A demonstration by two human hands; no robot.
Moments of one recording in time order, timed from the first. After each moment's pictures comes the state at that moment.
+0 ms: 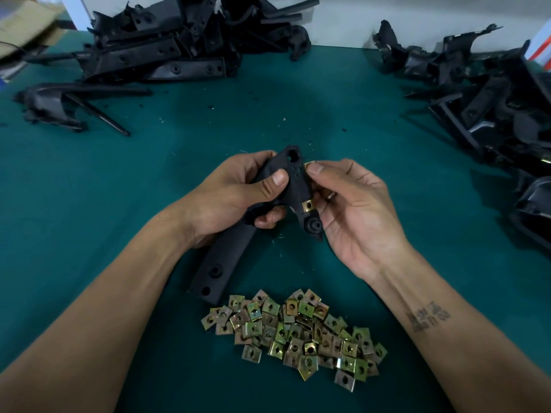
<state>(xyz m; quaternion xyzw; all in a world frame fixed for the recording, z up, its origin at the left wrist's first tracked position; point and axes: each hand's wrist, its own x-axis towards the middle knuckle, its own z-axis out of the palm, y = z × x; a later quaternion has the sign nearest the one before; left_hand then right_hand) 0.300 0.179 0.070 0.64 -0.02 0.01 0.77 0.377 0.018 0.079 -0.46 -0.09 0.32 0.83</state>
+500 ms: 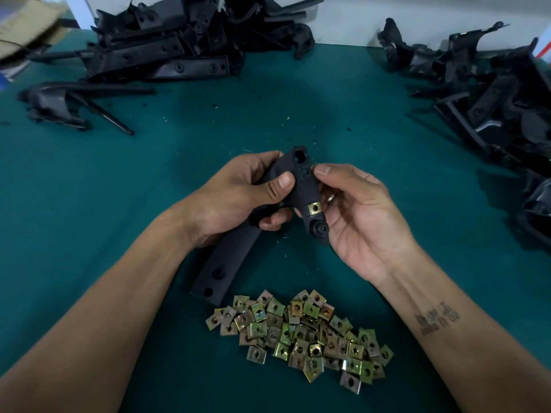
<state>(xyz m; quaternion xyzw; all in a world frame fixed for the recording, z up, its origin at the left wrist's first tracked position) 0.301 0.179 0.070 0.65 -0.03 -0.01 0.76 0.379 0.017 0.080 -0.45 -0.08 0.38 0.80</state>
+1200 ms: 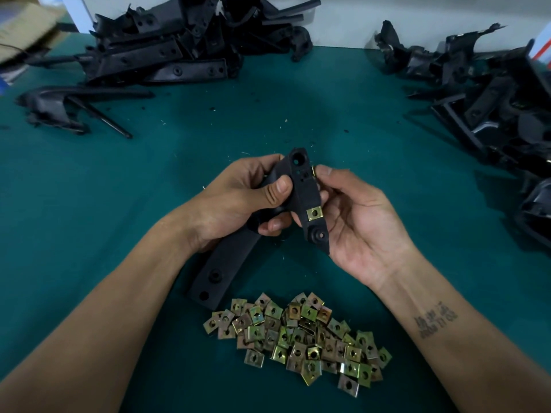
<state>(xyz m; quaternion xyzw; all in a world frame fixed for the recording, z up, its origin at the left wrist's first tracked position) 0.303 0.177 0.069 0.64 -0.07 -0.01 0.77 0.379 0.013 0.082 -0.35 -0.03 0.46 0.81</state>
